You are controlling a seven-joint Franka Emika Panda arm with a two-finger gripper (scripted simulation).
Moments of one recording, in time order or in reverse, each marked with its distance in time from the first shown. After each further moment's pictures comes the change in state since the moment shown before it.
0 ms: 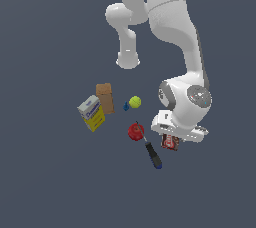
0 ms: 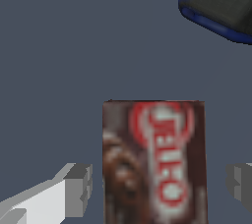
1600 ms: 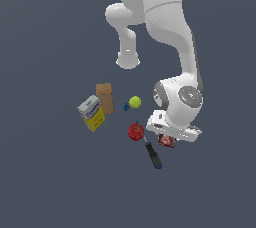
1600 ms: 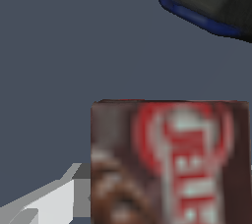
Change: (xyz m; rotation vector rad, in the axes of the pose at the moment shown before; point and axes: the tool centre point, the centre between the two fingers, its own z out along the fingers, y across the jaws) arm 0.000 0.020 0.009 0.000 -0.001 0.001
